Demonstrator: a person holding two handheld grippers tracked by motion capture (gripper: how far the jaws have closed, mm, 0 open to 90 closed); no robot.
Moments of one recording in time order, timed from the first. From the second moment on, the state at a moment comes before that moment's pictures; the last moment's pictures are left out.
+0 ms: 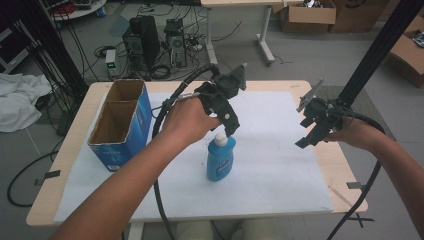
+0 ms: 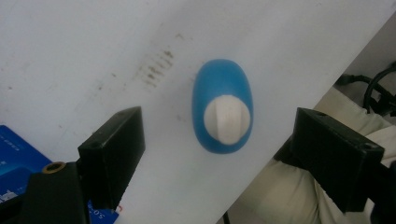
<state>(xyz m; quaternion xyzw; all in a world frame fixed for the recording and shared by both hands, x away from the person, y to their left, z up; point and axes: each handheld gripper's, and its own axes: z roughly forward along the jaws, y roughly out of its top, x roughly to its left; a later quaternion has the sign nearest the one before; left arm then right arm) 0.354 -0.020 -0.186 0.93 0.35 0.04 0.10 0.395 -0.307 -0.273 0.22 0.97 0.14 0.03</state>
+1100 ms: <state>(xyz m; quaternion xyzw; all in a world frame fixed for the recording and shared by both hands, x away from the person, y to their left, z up) 0.357 -0.031 -0.233 0.93 0.36 0.01 0.09 0.395 -0.308 -0.276 0.21 0.97 0.14 0.03</state>
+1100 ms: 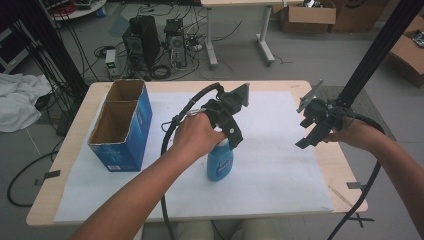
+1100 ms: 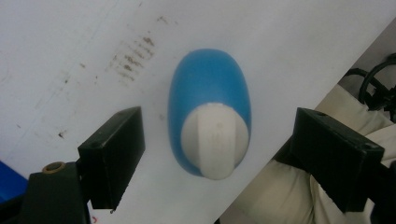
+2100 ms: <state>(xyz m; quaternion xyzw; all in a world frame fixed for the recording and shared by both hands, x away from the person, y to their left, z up) 0.359 -0.038 -0.275 0.93 0.36 0.00 0.07 0.398 -0.307 -0.282 0.21 0.97 0.14 0.02</state>
